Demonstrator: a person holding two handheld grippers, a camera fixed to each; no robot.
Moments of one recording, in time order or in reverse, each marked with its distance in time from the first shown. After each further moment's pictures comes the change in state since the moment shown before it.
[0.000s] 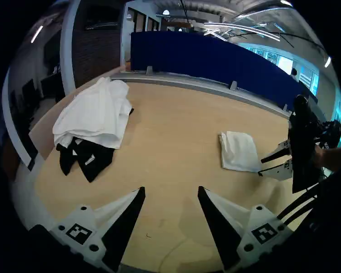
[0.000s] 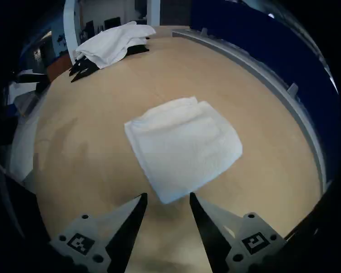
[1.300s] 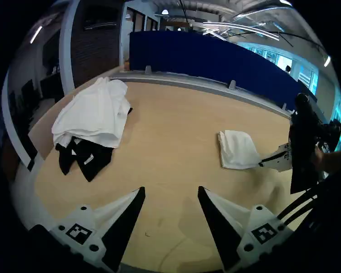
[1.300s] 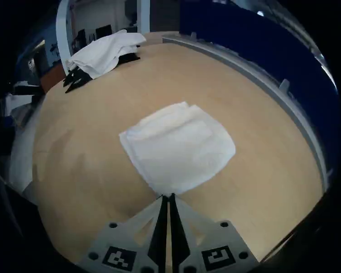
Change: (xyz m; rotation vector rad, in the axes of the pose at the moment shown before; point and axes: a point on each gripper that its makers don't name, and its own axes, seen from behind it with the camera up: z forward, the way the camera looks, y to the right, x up) left arm -0.001 0.002 0.003 -0.006 -0.003 0.003; right arm 0.013 0.003 -0.008 -0.041 0.065 0.053
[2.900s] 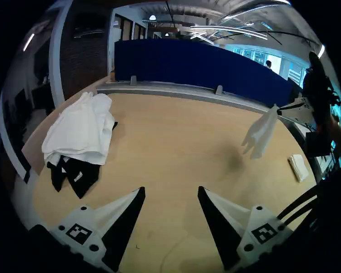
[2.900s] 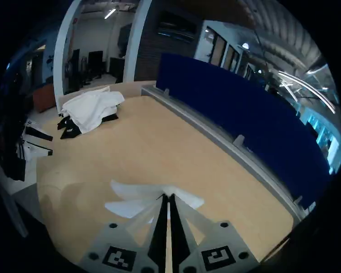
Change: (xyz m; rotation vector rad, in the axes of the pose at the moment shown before) left arm 0.036 0.033 0.002 -0.074 0.045 0.058; right arm 0.120 0.085 -0.152 -0.187 0.274 -0.039
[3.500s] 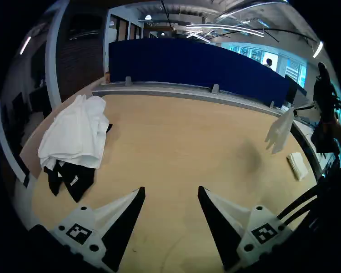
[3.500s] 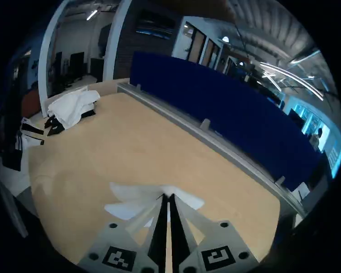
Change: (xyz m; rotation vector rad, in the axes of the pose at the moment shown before) left arm 0.006 0.012 0.009 -0.013 -0.006 0.024; right arm -0.054 0.092 -0.071 -0.129 -0.030 0.074
